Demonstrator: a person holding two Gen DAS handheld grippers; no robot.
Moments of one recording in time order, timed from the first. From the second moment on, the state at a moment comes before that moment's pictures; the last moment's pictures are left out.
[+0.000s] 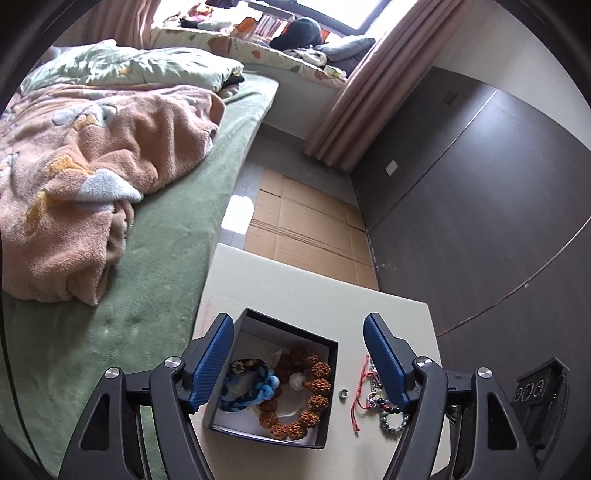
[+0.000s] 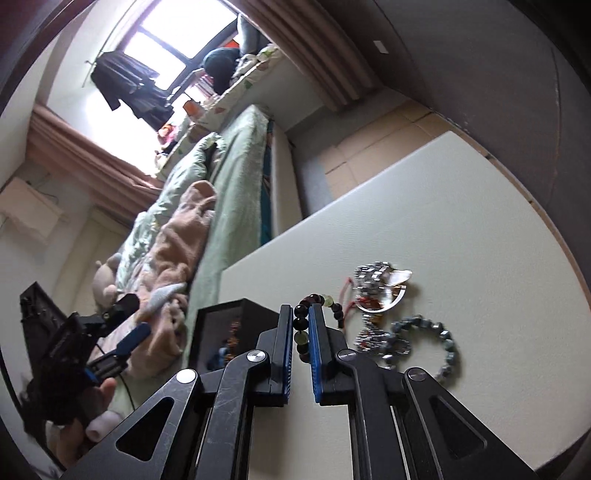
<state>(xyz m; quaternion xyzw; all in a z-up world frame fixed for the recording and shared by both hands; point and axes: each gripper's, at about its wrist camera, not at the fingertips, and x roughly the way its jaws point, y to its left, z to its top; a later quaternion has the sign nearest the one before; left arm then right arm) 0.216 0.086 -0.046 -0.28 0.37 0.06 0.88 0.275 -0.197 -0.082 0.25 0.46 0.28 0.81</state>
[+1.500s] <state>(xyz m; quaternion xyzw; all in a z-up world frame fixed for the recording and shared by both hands) 0.203 -0.012 0.022 -0.11 0.41 -0.02 0.91 0.252 -0.269 -0.060 0.21 0.44 0.24 0.84</state>
